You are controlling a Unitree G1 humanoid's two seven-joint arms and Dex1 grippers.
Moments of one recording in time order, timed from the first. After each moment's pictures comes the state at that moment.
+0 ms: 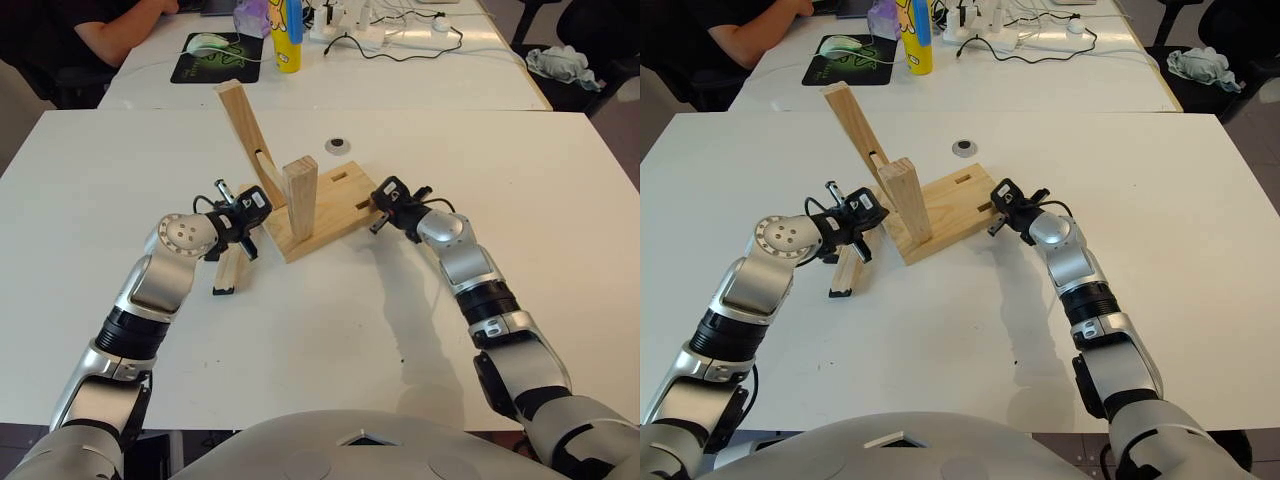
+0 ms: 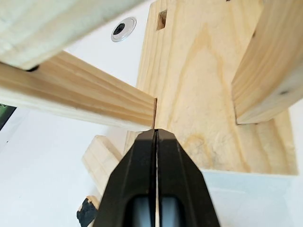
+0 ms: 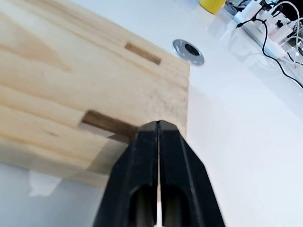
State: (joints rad) left arm -0.34 0.54 -0.26 -0.18 0.12 0.58 -0.70; right arm -0.53 -0.33 0.23 0.53 -0.19 0.14 0.47
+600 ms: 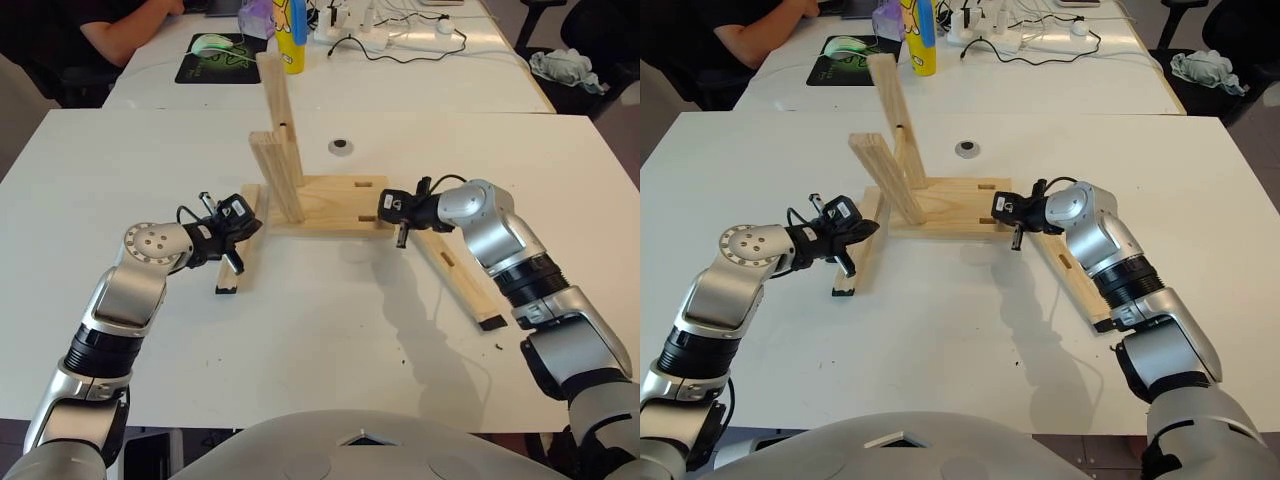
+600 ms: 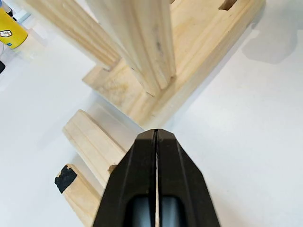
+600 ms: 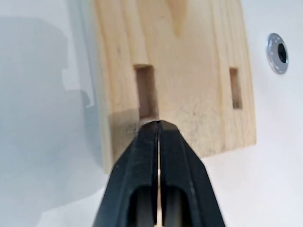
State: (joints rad) left arm -0.23 0.63 -0.18 -0.26 0.00 0.62 -0.79; right arm -0.59 -0.64 0.49 0.22 -0.30 0.30 1.03
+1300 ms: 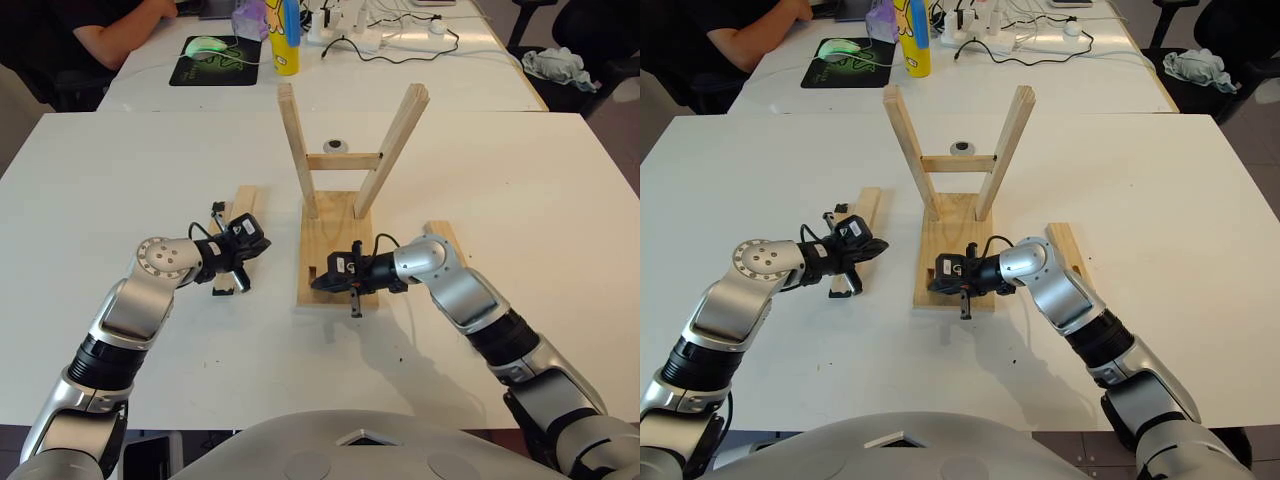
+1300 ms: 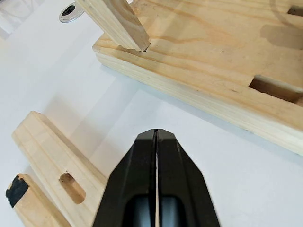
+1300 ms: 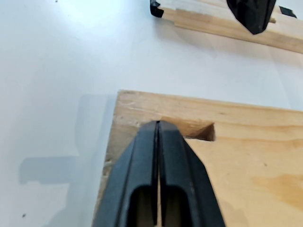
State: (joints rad) left arm -0.19 0.63 -0.24 -0.29 -0.01 0.64 -0.78; right arm -0.35 -0.48 0.53 -0.10 -0.02 0.38 1.08
